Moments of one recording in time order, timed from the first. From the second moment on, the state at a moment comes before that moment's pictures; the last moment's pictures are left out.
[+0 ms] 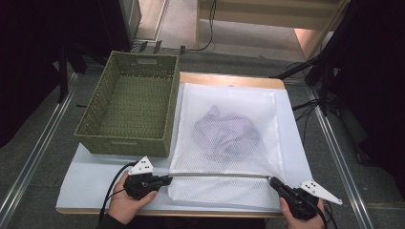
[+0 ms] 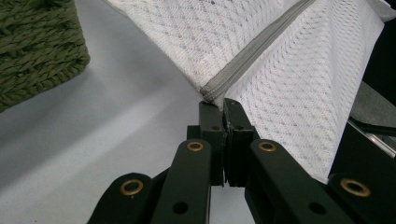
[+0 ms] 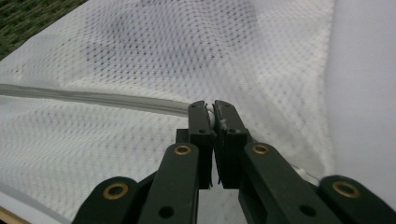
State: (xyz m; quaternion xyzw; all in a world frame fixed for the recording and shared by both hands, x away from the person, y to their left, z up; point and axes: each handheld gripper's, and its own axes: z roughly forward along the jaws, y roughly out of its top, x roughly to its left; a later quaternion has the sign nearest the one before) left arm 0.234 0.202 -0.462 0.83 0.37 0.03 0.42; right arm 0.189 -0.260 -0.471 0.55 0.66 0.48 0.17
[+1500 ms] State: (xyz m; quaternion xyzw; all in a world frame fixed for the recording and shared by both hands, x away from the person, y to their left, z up) left arm 0.229 0.229 -0.446 0.78 0.37 0.08 0.49; right arm 0.183 -0.308 -0.468 0.57 0.62 0.48 0.25
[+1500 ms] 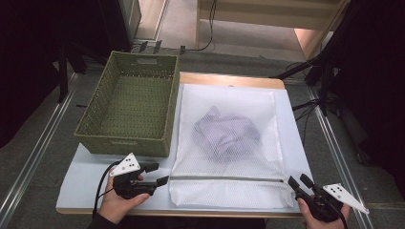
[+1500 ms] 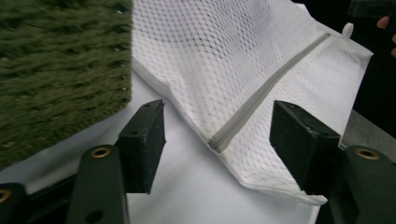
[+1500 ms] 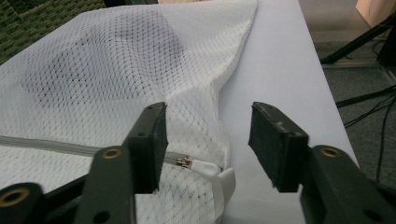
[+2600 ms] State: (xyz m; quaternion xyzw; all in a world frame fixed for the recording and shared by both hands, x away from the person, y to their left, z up) left arm 0.224 0.311 -0.437 0.73 0.42 0.19 0.51; right arm 0.205 -0.330 -0.476 0.57 0.60 0.48 0.28
